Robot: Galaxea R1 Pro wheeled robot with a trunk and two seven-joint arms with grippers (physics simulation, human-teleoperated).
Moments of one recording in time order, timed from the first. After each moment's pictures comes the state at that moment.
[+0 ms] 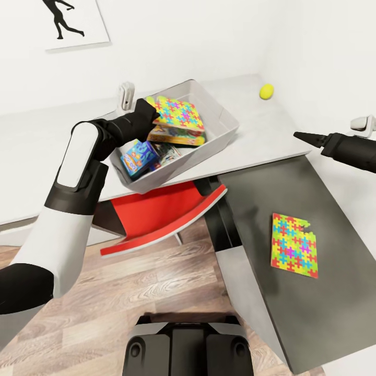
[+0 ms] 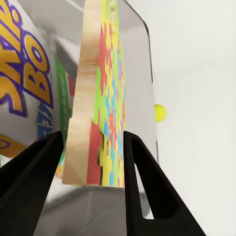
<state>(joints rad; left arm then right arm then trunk) -1.33 0.02 -0.28 -1.34 1.54 0.39 0.63 -1.04 -0.46 -0.22 -1.61 -0.68 1.04 0.45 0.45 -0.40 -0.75</state>
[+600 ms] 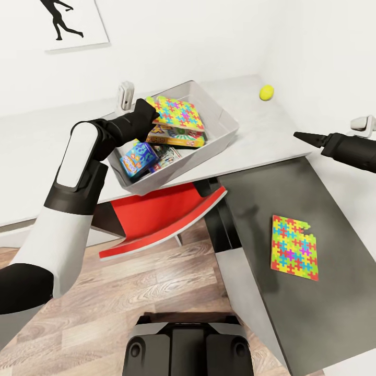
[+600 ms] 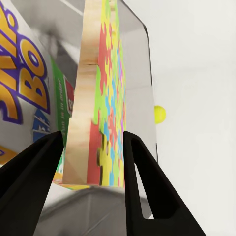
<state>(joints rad) -1.33 0.02 -0.28 -1.34 1.54 0.39 0.63 -1.04 -0.46 -0.22 -1.61 -0.68 1.04 0.45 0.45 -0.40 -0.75</state>
